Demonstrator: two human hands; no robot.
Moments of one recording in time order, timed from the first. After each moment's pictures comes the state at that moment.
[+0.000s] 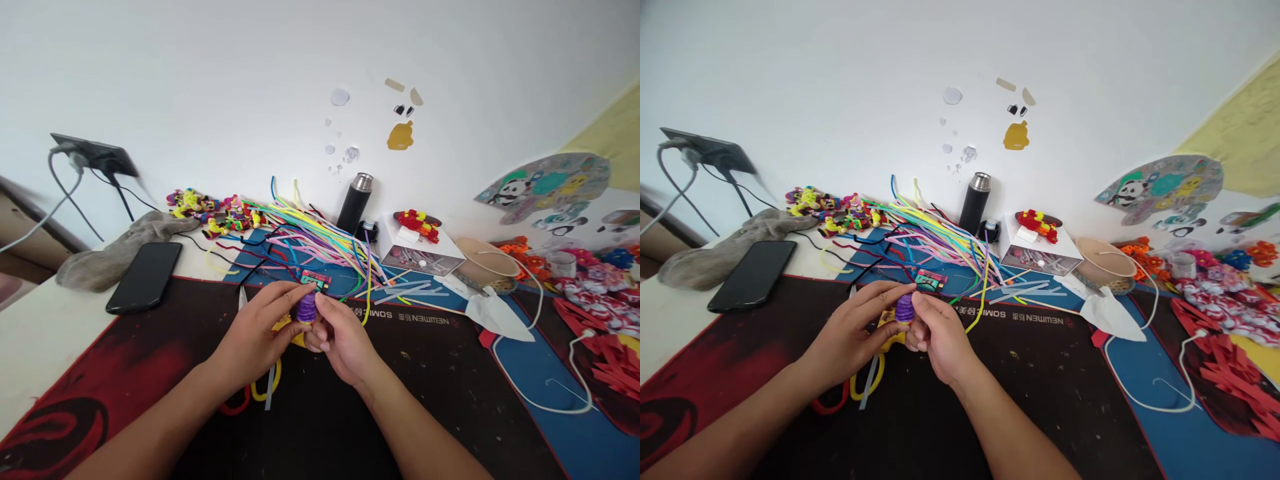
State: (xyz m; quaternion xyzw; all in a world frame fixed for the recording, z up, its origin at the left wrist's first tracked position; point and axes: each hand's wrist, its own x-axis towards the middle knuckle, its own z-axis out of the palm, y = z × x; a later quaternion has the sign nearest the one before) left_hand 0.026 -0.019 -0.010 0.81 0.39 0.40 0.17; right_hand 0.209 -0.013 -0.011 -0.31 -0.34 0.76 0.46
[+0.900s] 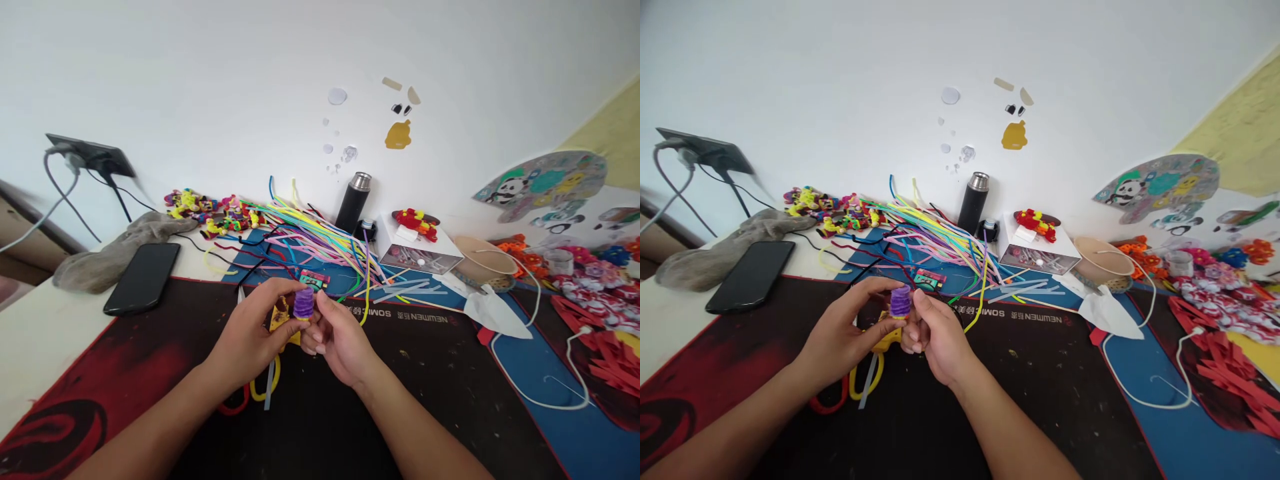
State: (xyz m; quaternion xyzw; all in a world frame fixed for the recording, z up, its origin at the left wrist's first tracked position) left_hand 0.027 -0.020 -0.007 0.76 0.41 0.46 0.22; right_hand 0.210 -0.014 -0.013 -0.28 -0.35 0.78 0.44
